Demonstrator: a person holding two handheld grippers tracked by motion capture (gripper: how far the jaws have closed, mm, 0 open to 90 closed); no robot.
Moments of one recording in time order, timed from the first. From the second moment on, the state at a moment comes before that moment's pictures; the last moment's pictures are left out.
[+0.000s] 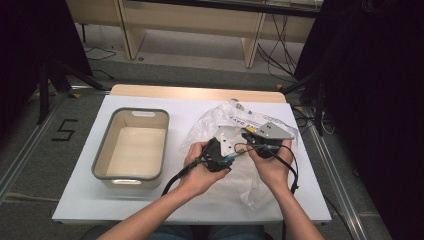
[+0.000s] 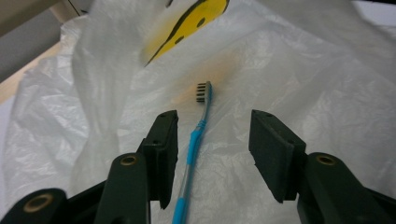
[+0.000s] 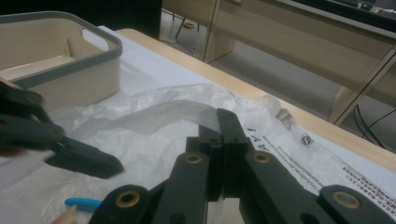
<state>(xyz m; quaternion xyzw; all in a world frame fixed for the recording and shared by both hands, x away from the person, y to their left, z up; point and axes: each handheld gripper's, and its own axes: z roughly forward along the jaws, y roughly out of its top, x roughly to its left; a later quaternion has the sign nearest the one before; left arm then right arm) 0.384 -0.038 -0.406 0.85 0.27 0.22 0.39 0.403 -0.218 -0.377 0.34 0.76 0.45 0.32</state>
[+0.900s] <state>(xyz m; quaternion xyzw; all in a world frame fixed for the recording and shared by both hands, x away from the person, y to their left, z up) 0.396 0.013 -0.408 0.82 0.36 0.21 0.39 0.395 -0.211 -0.439 0.30 0.88 0.33 0.14</state>
